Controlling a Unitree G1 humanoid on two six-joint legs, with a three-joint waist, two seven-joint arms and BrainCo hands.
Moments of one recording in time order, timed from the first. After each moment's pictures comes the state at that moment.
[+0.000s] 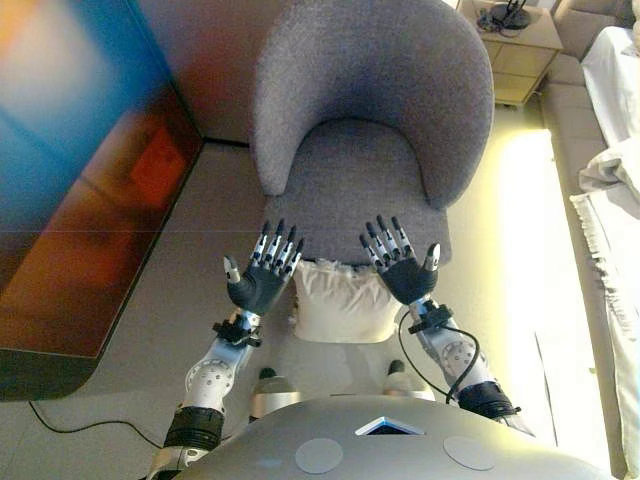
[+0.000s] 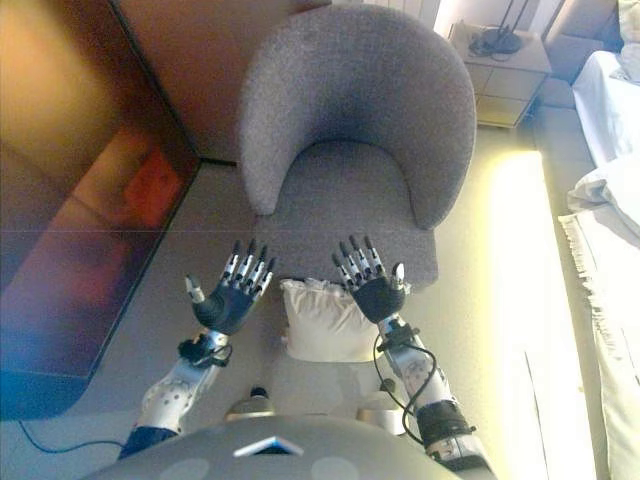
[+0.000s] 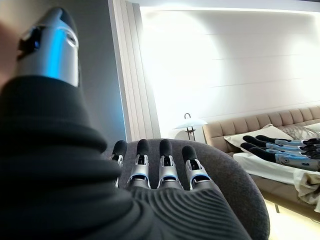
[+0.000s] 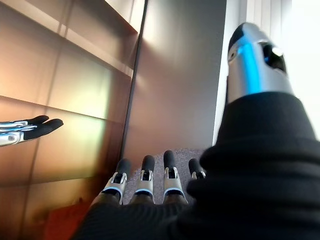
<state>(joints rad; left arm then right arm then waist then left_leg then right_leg) 0.25 0.16 -0.06 0.24 -1.40 0.25 -0.69 0.12 -0.13 0.16 0.38 1.39 0.20 0.64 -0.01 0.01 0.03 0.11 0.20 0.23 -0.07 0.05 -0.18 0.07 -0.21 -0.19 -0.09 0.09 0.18</state>
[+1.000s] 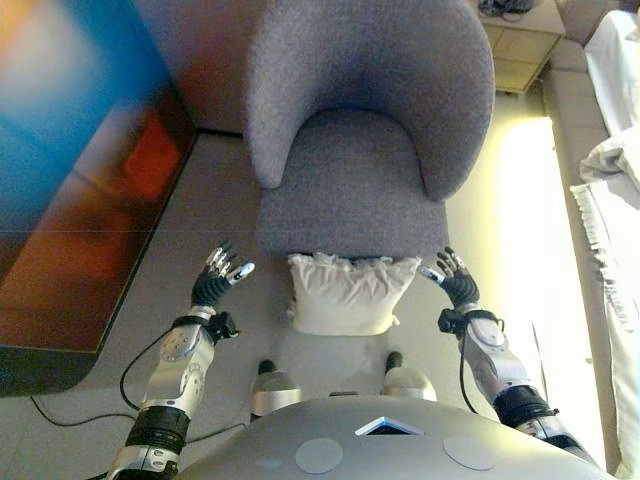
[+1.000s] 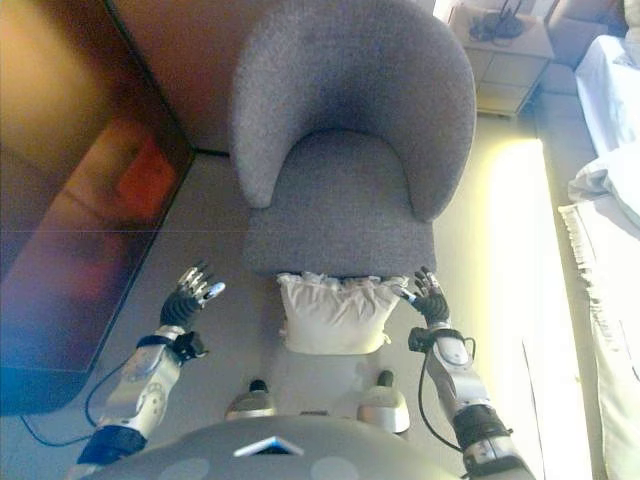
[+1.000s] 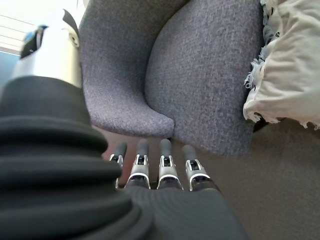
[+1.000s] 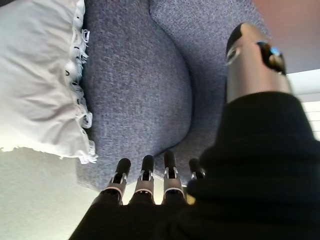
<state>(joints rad) 0.22 0.35 -0.11 0.27 -0.48 -0.12 -0.04 0.12 -0.33 0.21 0.46 0.46 -0.11 -0.09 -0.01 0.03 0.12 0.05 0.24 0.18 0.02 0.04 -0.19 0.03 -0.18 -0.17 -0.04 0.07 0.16</state>
